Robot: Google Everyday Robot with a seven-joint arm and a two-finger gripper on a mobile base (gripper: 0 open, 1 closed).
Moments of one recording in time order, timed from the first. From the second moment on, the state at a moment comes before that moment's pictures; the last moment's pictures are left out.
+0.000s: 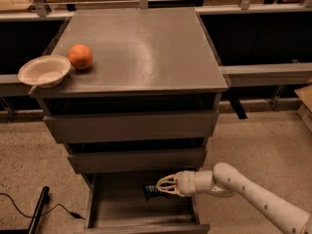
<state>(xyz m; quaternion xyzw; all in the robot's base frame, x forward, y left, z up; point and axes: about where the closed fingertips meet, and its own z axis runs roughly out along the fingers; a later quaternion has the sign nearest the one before) 0.512 -0.029 0.393 -0.64 0.51 0.31 0.49</state>
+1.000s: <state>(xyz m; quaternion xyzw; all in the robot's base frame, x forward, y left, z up) 0.516 -0.043 0.529 -0.70 0.46 0.25 0.48</state>
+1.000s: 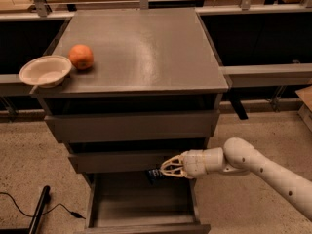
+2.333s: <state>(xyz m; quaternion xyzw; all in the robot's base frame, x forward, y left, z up) 0.517 -0.058 0.668 -0.73 0.44 0.16 0.50</state>
